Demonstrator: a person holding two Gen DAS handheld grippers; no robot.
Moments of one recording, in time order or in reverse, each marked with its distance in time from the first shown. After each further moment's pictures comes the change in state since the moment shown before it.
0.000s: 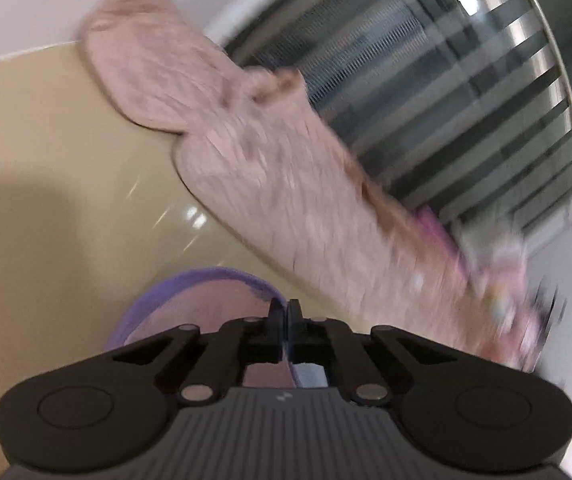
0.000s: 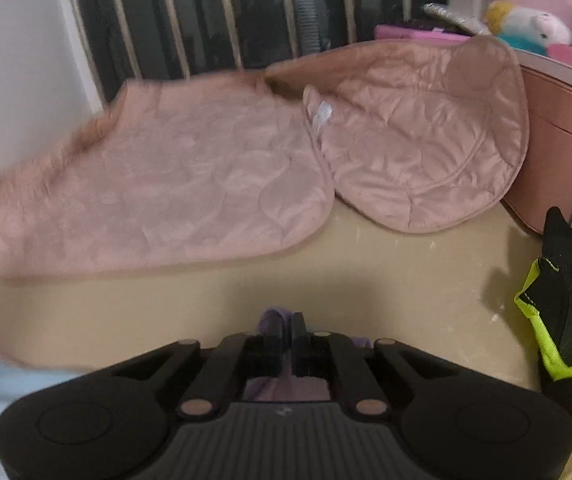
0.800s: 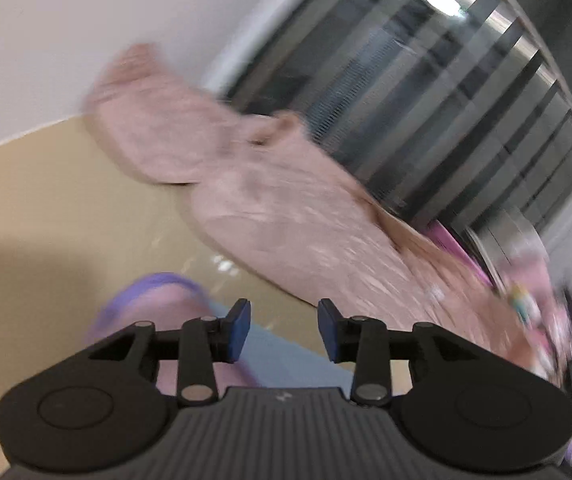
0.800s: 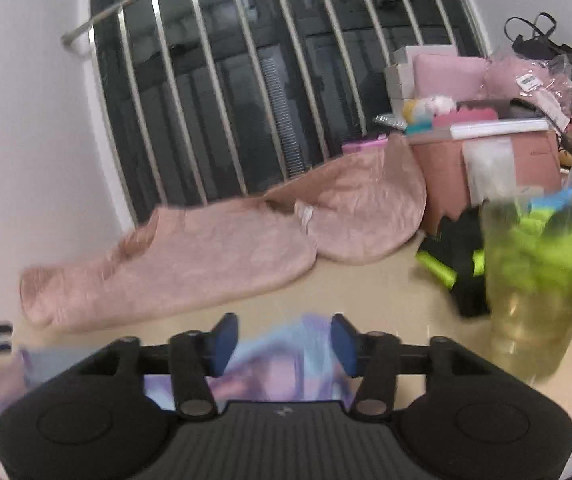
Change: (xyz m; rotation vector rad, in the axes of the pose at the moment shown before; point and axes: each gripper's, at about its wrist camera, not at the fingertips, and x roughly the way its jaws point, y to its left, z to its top) left arm -0.036 -0.046 -0.019 0.252 -0.059 0.062; right arm -0.125 -0.005 -0.091 0.114 -0.308 0.030
